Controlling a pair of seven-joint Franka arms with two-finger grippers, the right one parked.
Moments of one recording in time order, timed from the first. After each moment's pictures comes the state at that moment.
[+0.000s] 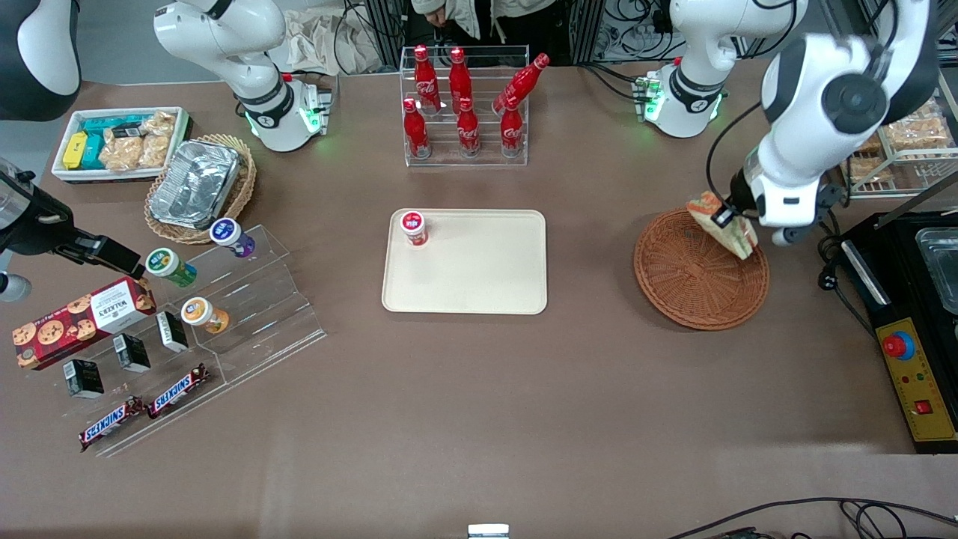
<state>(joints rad) -0.13 -0.22 -0.09 -2.19 0.00 1.85 -0.94</state>
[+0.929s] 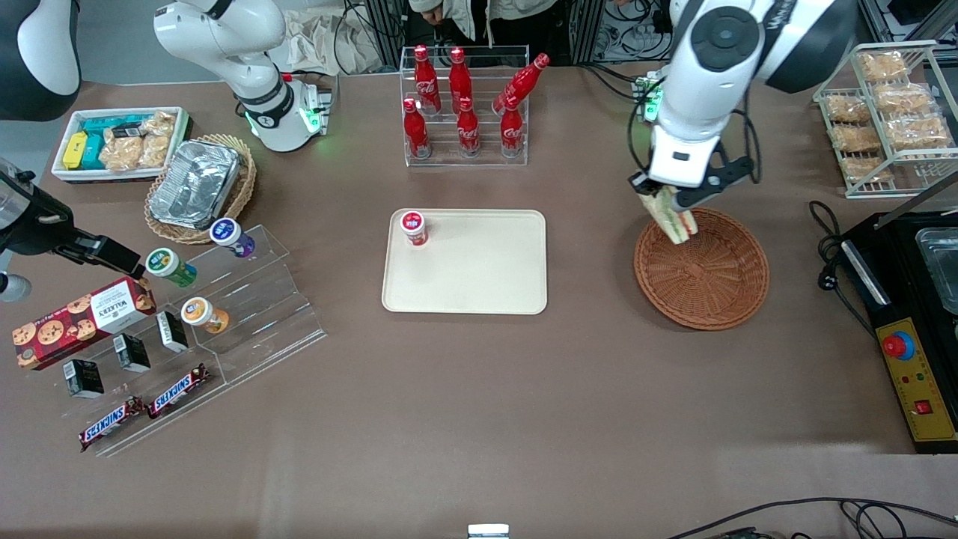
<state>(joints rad) -0.14 -0.18 -0.38 -2.10 0.00 1.83 -0.92</state>
